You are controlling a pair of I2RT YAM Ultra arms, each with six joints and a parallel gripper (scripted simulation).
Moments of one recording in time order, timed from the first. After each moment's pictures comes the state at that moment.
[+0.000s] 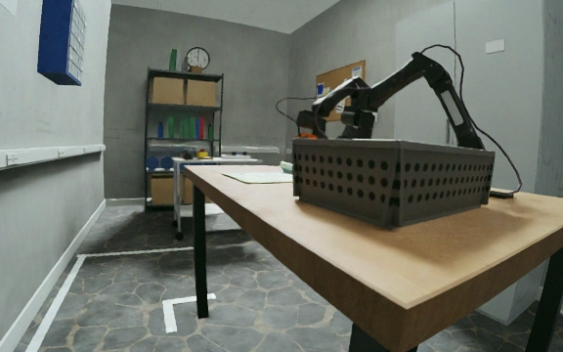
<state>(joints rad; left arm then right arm) -1.16 2.04 1.53 -0.91 -0.04 0.01 0.15 1.28 0.65 -0.82 -0.07 -0.25</state>
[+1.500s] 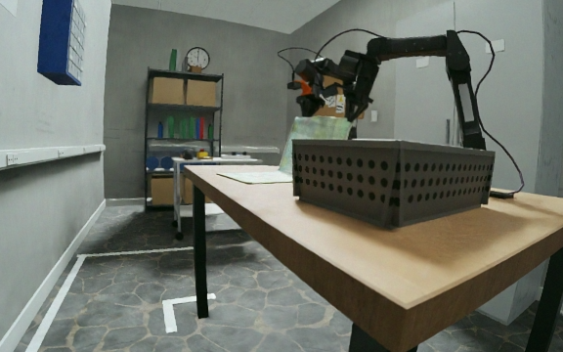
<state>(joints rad) -0.86 1.79 1.78 -1.21 0.01 0.18 0.37 1.44 1.43 -1.20 -0.04 -0.04</state>
